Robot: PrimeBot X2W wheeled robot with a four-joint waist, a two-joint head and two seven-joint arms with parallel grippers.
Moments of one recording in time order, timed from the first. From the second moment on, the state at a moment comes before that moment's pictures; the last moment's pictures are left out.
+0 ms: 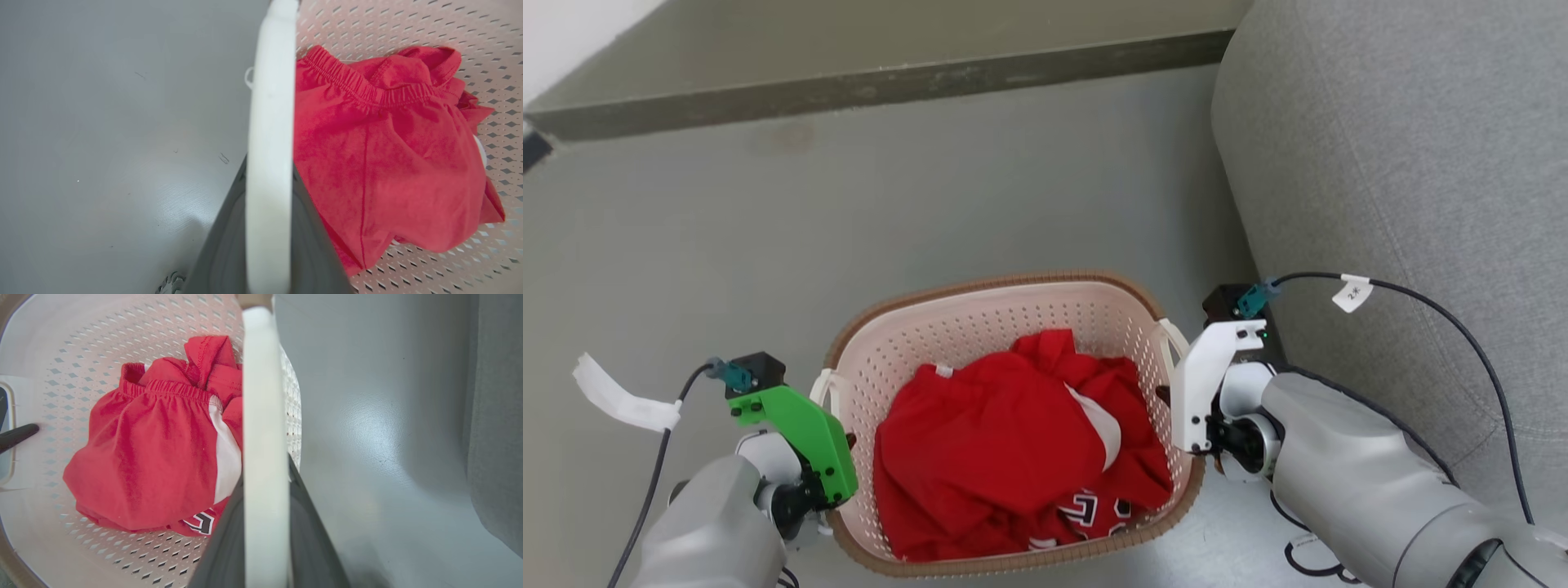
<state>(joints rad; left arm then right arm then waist) -0.62 0.10 -0.65 1.15 -0.97 -0.13 0.26 -0.70 -0.05 1.09 1.04 1.14 0.00 0.27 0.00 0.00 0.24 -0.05</state>
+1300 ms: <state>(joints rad) -0.87 0.15 -0.63 1.10 -0.92 -0.13 0.05 -0.97 -0.06 1.09 1.01 1.10 -0.03 0.04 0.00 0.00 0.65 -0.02</state>
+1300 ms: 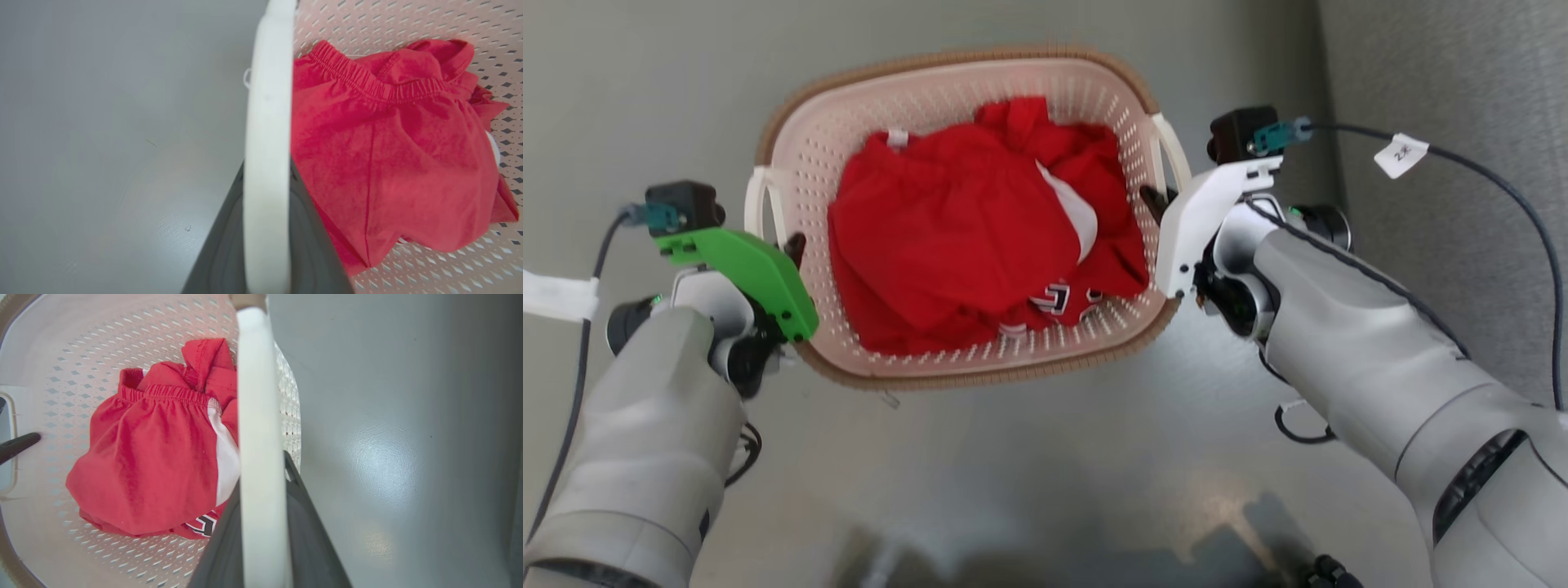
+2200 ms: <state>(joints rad) -1.02 0.13 -0.63 1.12 -0.90 -0.13 -0.01 -1.10 -0.06 1.09 1.06 1.09 -0.04 -0.04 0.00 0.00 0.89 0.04</state>
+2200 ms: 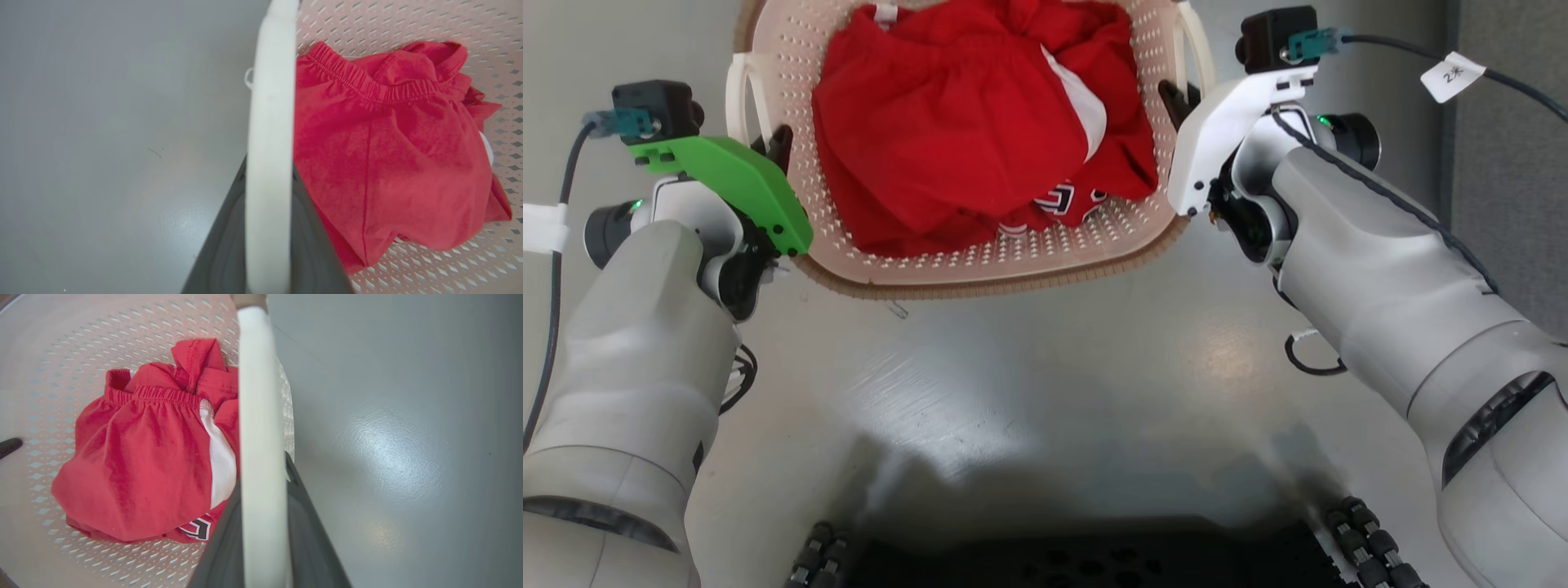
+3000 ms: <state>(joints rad) -1.04 0.12 -0.67 1.13 -0.89 -0.13 -0.06 -1.13 -0.06 1.10 1.09 1.09 -0.05 -0.09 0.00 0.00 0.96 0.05</state>
